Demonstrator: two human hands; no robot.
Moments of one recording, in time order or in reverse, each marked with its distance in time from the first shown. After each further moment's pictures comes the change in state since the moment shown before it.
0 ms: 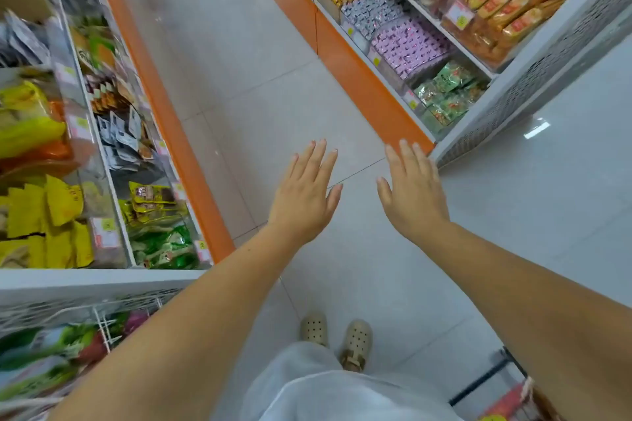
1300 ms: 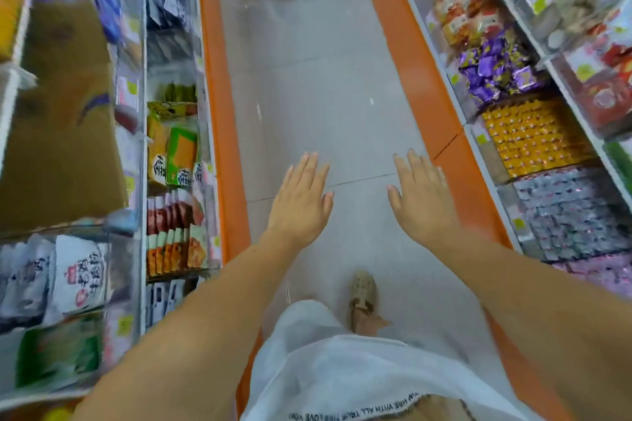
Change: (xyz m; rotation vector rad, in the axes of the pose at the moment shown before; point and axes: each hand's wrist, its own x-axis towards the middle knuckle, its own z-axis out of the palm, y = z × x) left_hand 0.515 -0.599 -0.073 -0.036 -0.073 -0.406; right_hand 0.788 -0.318 0.071 -0.041 -0.211 -0.285
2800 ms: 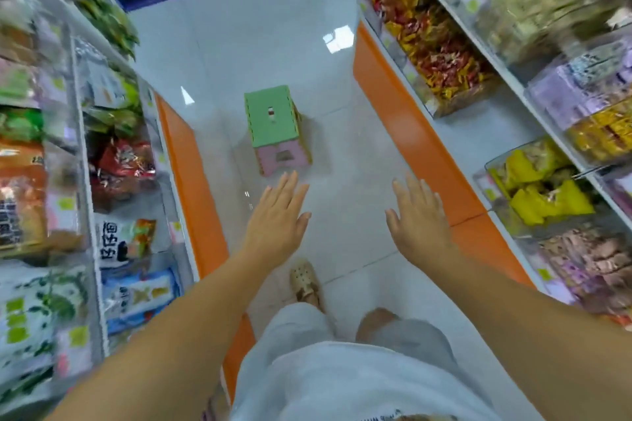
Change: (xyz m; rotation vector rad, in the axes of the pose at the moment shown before) left_hand 1.083 -0.504 -0.239 0.120 -0.177 0.187; right_hand 1.133 -0.144 -0.174 0.062 -0.051 0.256
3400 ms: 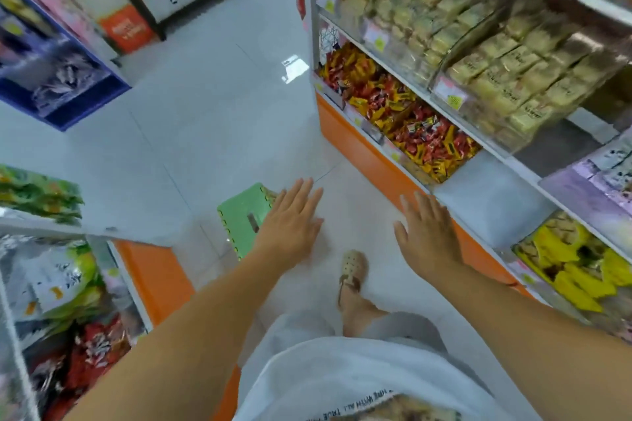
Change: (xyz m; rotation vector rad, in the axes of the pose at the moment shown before) left_hand 0.377 -0.058 -0.108 0.168 -0.106 0.306; right_hand 0.297 0.015 -0.082 0.083 0.015 0.263
